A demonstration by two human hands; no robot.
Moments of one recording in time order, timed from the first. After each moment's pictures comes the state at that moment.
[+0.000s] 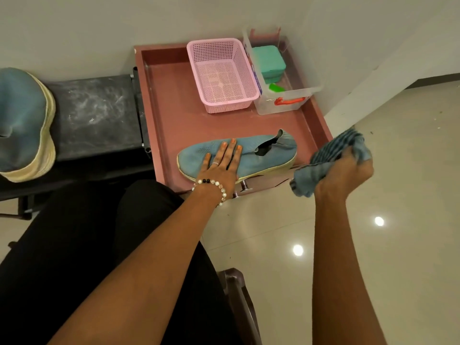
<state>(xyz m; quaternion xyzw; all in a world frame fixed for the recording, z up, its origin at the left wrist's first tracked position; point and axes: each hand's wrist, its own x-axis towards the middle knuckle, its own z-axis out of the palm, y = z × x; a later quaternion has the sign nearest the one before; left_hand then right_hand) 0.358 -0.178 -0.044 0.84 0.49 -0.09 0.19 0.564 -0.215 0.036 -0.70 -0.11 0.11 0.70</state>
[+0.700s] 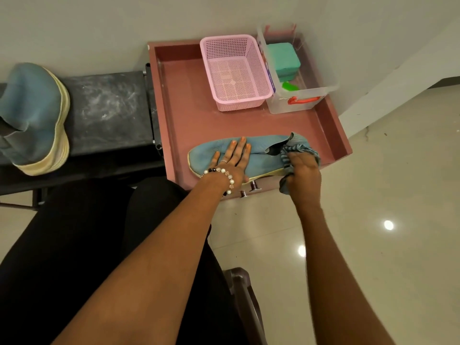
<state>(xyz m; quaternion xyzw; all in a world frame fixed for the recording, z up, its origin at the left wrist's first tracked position) 0.357 -0.159 -0.034 0.83 0.46 -0.17 0.28 0.543 -0.217 -0.046 -0.73 -0.64 0.01 0.23</state>
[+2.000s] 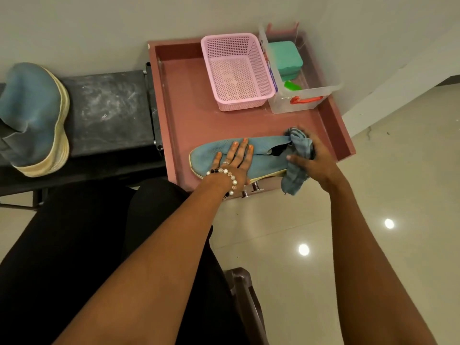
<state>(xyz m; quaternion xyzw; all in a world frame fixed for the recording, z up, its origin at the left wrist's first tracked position) 0.358 -0.160 -0.035 0.82 0.47 -0.18 0.27 0.589 -0.184 -0.021 -0.67 -0.50 0.46 0.32</state>
